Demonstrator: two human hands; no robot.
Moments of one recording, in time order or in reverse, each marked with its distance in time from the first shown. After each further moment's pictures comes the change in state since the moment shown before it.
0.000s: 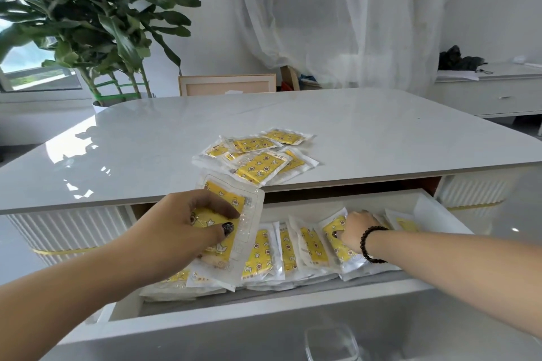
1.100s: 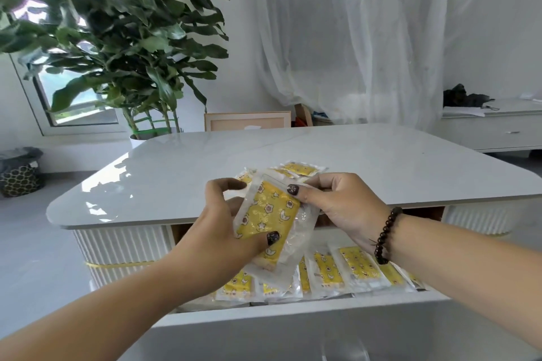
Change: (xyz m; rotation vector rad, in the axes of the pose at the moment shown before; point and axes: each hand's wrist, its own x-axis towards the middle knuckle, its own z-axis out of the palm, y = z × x) left_hand -0.046 0.032 -0.009 -0.169 0.090 0.174; right_hand -0.159 -0.073 -0.133 1.297 0.035 -0.532
